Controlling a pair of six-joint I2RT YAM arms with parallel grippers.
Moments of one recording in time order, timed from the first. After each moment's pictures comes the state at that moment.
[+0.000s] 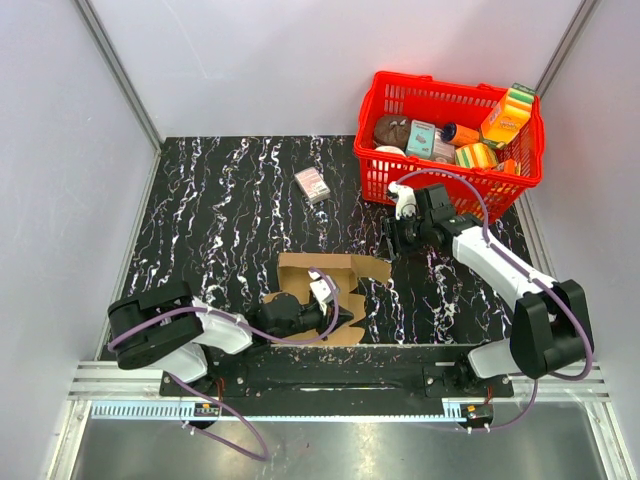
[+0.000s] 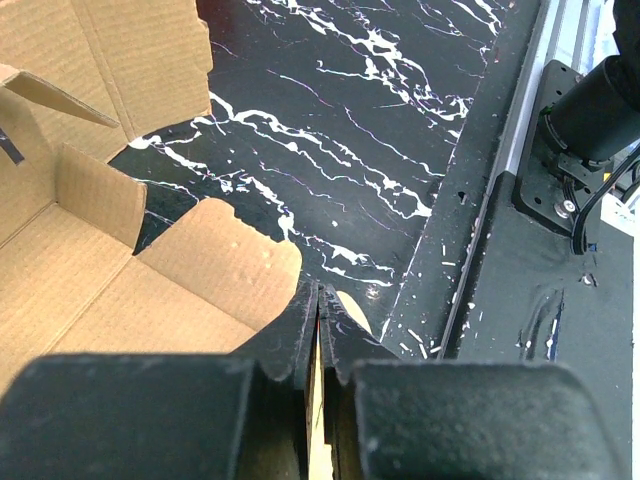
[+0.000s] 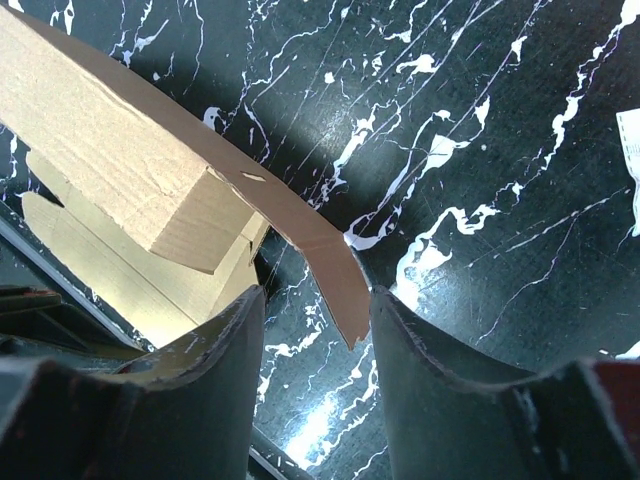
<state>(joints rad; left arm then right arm) -1.14 1.49 0.27 1.00 0.07 -0.29 0.35 1.41 0.98 -0.47 -0.43 0.08</state>
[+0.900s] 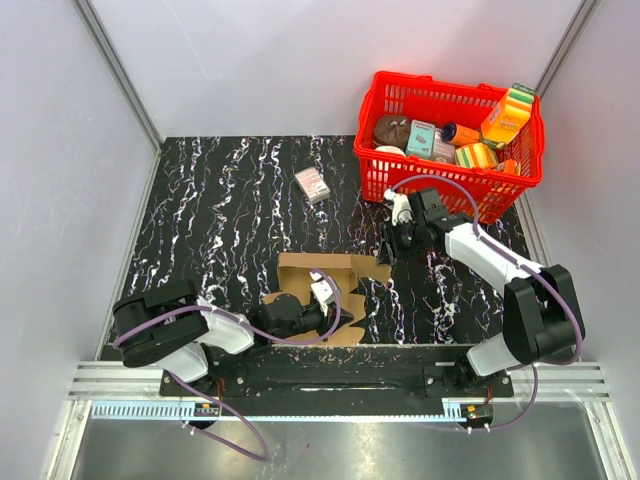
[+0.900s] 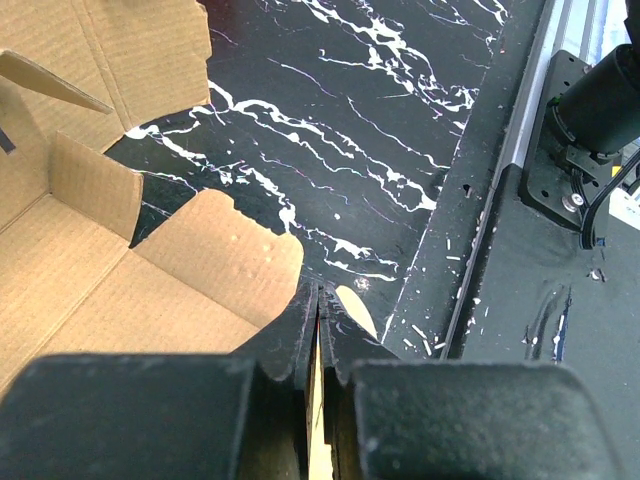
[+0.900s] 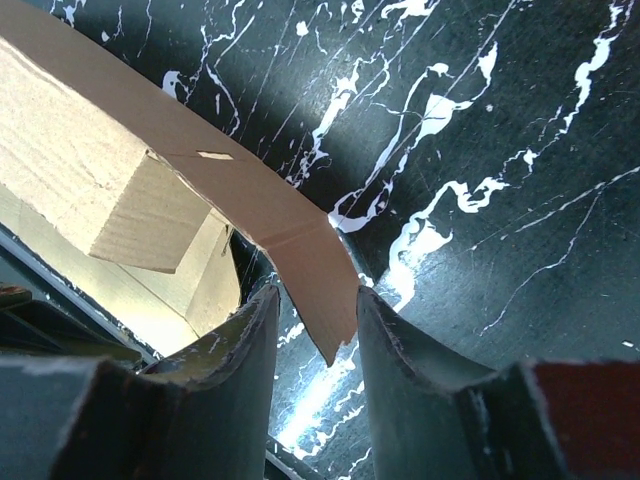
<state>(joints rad) -1.14 1.52 0.27 1.01 0.07 -0.29 0.36 1.49 0.97 -0.50 -0.41 0.08</state>
